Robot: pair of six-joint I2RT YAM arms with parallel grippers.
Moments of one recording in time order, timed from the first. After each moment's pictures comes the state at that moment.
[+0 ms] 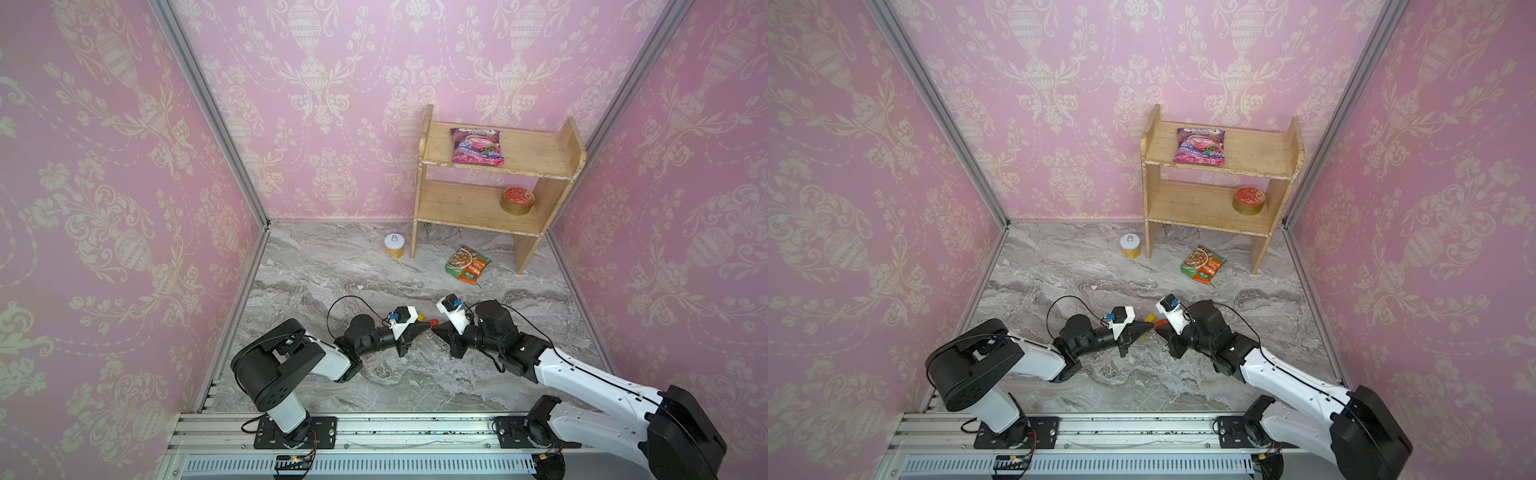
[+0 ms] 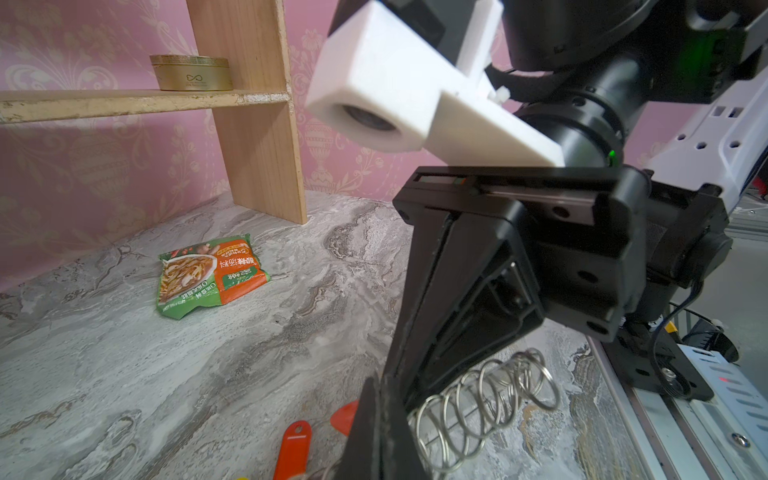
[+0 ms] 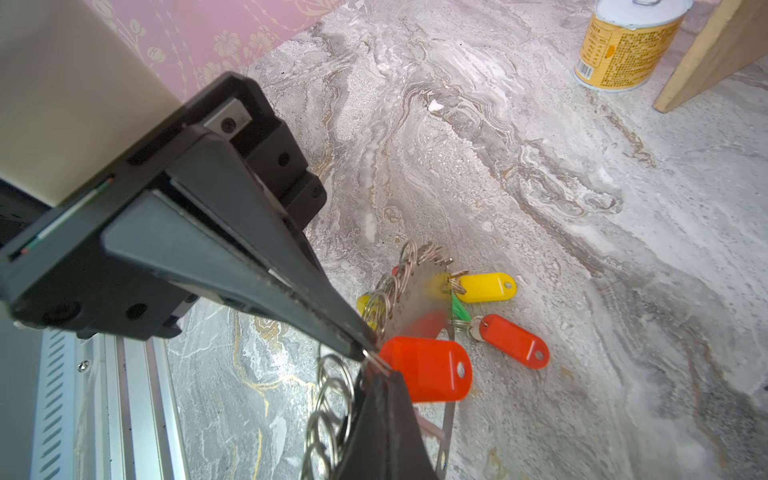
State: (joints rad) left arm -0.77 1.65 0.38 1.24 0.49 -0.02; right arm 0.68 1.06 0.49 0.02 -0.29 0.08
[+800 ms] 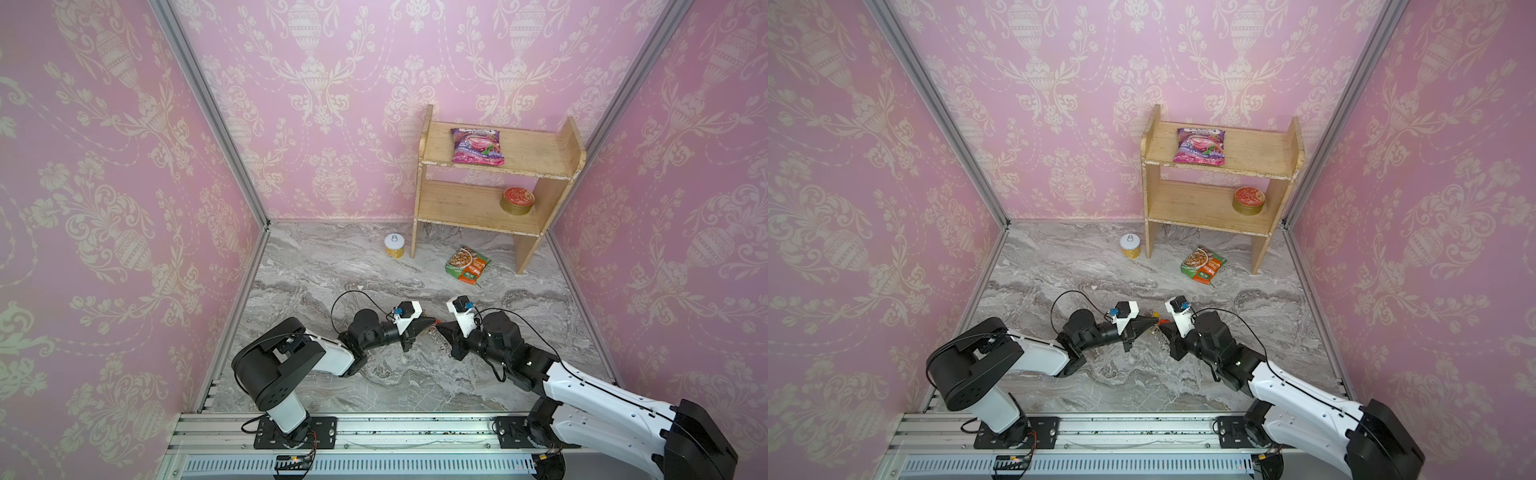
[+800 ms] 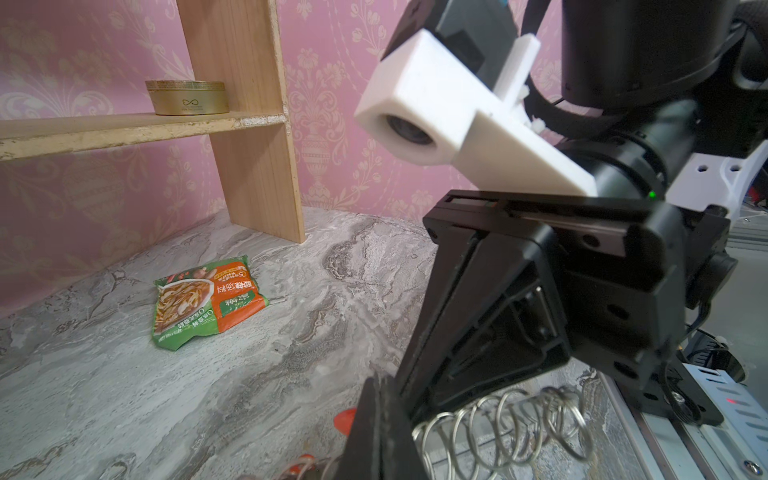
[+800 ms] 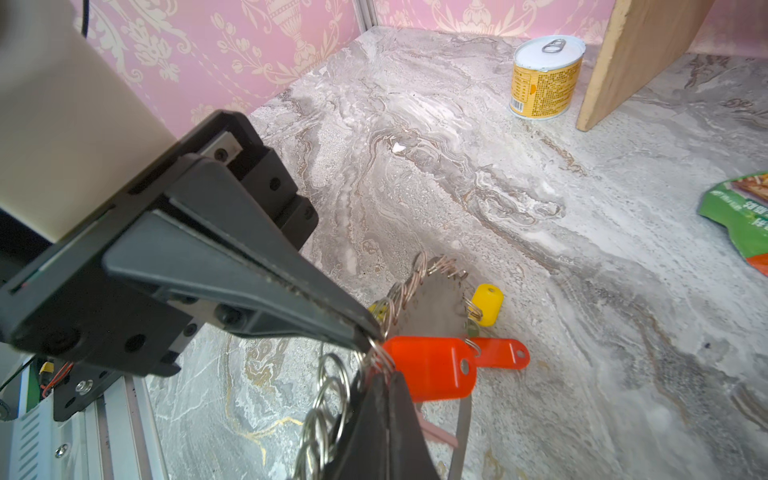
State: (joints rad) left arm -0.77 1.65 0.45 1.21 0.50 -0.02; right arm 0.74 0.94 0.40 0.11 -0.11 0.21
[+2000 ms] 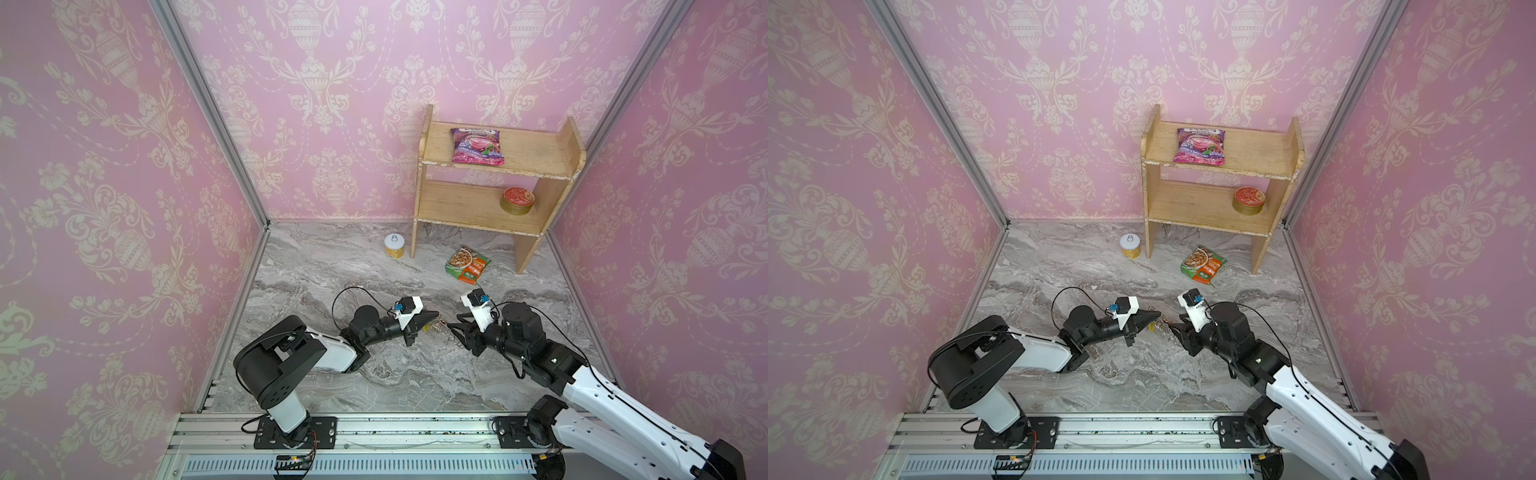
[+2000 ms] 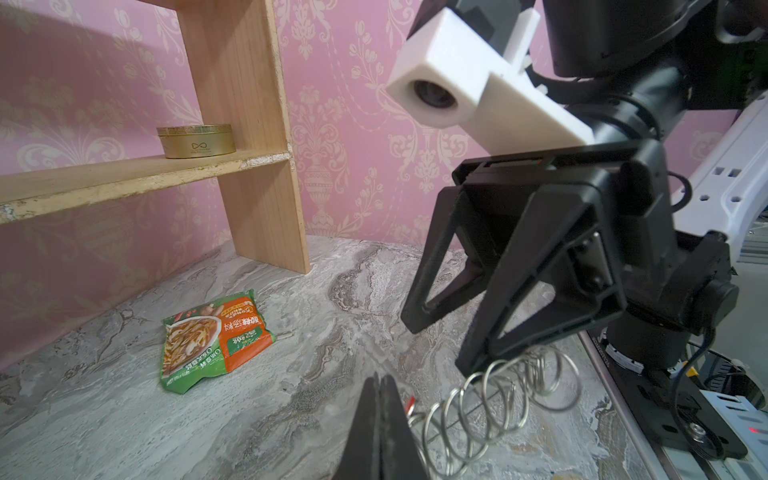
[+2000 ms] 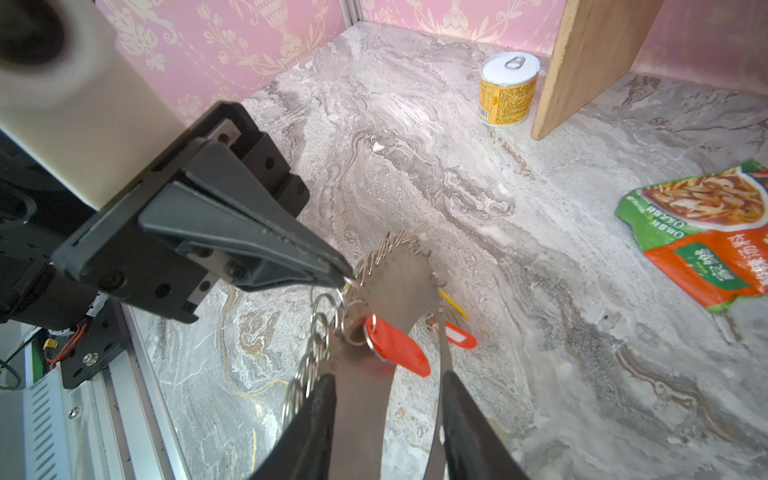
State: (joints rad) left arm -0.77 1.66 0.49 1.25 0.52 -0.02; right arm 0.58 0.80 0.54 -0.22 -0.21 0.09
